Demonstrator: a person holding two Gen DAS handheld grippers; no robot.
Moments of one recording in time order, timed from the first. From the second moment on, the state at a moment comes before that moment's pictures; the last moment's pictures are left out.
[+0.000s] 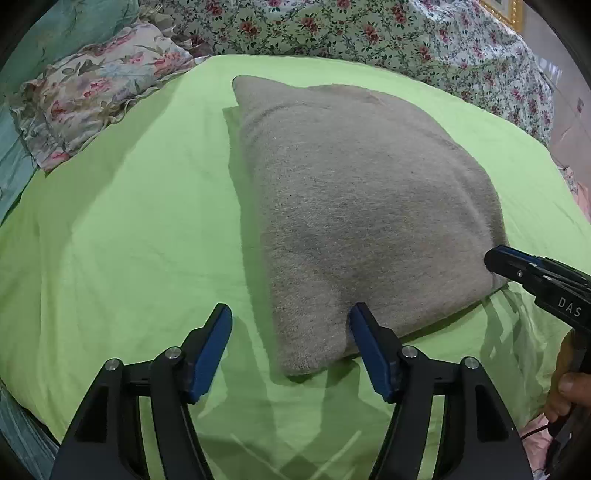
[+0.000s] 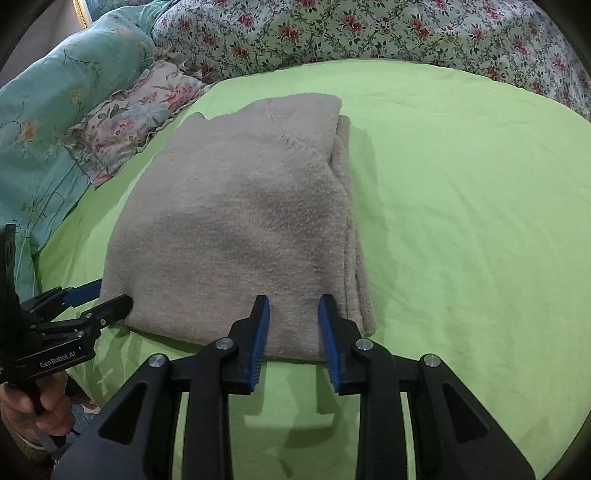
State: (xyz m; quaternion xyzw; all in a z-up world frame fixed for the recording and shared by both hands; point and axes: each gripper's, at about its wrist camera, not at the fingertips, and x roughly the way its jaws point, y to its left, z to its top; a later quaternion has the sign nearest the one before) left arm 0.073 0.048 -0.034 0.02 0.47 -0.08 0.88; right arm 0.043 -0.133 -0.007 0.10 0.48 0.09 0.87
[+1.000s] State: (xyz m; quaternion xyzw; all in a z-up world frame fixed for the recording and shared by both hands) left arm -0.015 0.062 -0.029 0.07 0.47 -0.08 0.88; right arm -0.055 -0.131 0.013 0.10 0.50 0.11 0.85
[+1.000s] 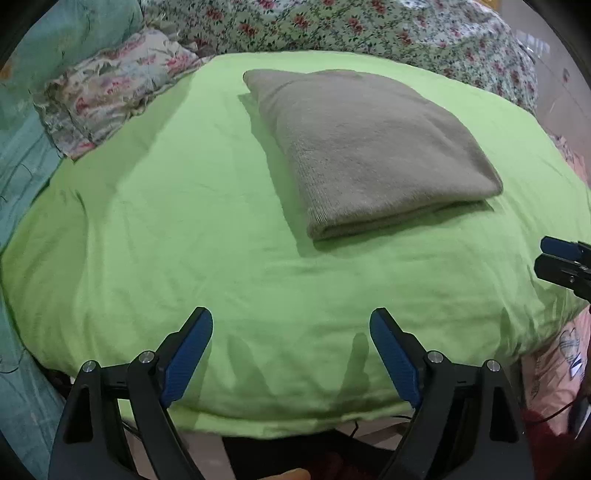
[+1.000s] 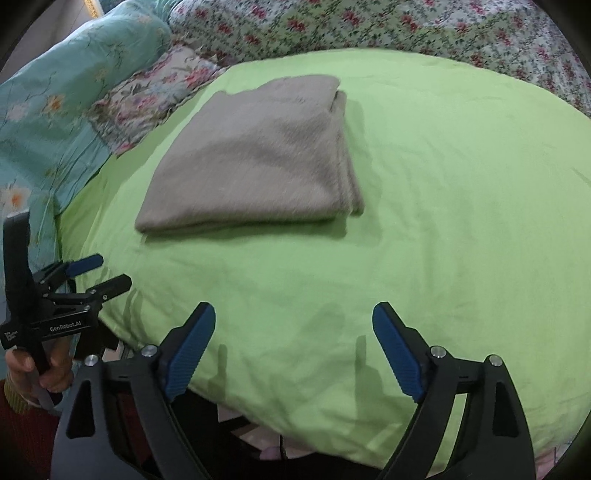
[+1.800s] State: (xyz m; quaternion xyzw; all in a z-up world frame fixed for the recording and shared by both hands) left arm 0.003 0.054 -0.020 0.08 0.47 -0.03 0.88; right arm -0.034 -0.112 0.013 0.10 0.50 0.14 0.85
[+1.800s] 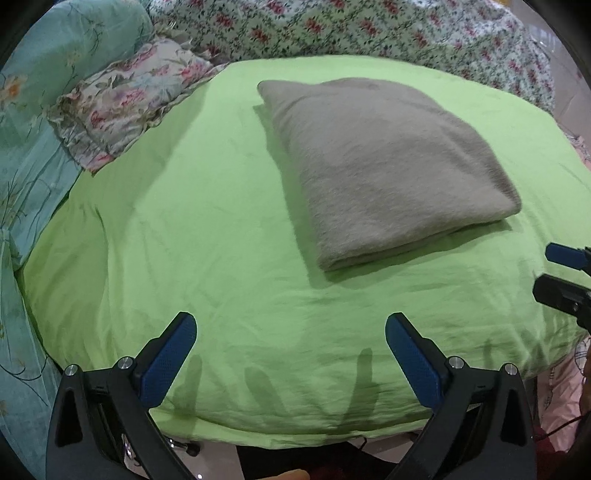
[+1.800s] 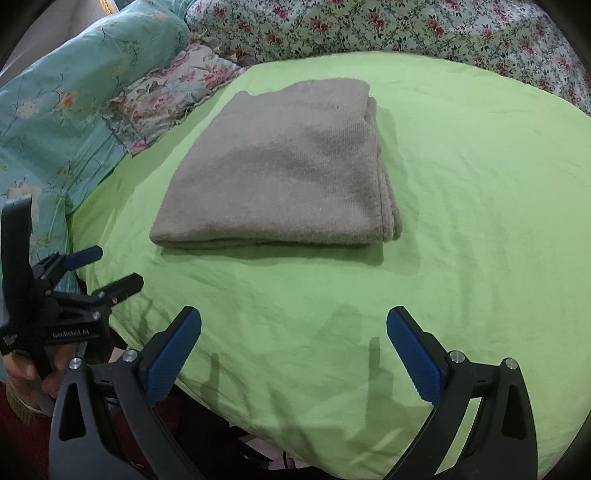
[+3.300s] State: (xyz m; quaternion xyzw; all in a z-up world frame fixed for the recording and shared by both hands) left arm 0.113 0.057 -0.009 0.01 0.46 -0.04 0.89; right arm 0.151 -0.153 0.001 0.17 0.48 0.12 0.85
